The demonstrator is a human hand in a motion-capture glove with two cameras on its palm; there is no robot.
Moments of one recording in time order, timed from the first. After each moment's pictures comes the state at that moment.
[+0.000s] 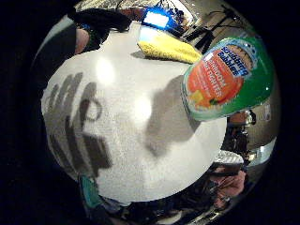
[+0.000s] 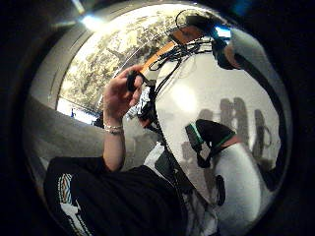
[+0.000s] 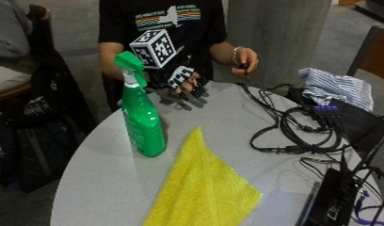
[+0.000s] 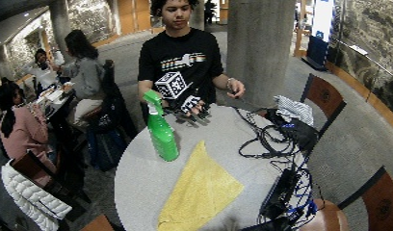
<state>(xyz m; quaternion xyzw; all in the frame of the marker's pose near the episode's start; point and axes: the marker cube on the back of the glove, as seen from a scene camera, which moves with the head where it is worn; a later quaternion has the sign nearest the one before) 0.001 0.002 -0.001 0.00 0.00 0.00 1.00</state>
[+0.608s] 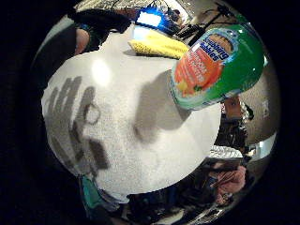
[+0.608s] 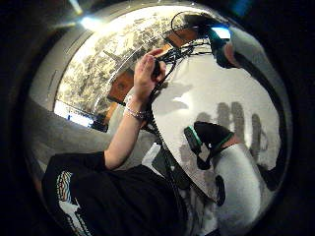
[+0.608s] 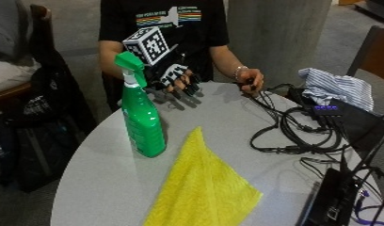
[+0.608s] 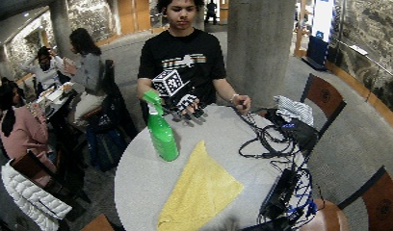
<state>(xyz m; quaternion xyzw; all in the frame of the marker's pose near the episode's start) 0.008 0.016 -0.014 0.02 0.00 0.03 1.00</state>
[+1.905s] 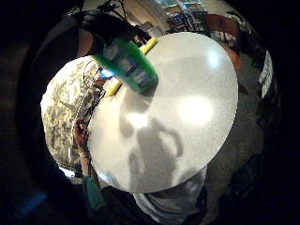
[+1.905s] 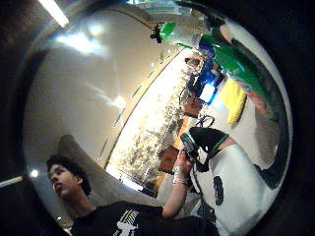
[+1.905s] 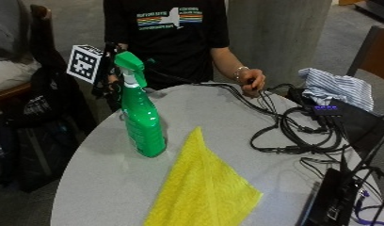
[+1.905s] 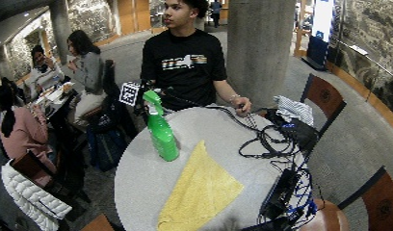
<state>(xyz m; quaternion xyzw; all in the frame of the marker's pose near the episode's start) 0.109 0.062 -0.073 0.32 -0.27 0.31 0.85</state>
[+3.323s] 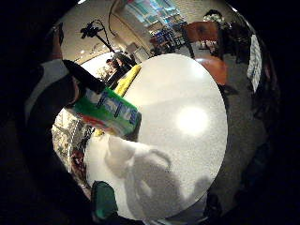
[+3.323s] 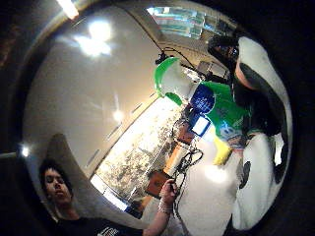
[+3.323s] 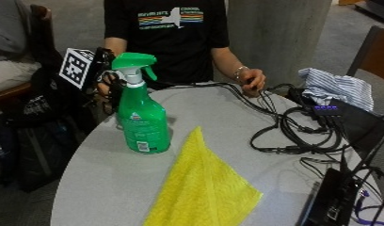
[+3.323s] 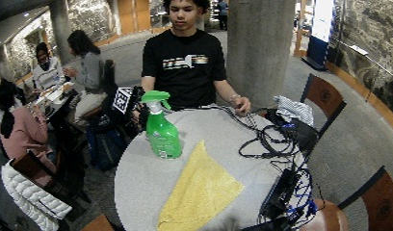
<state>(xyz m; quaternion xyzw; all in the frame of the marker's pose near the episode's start) 0.158 0.038 -0.081 0.42 -0.20 0.35 0.81</state>
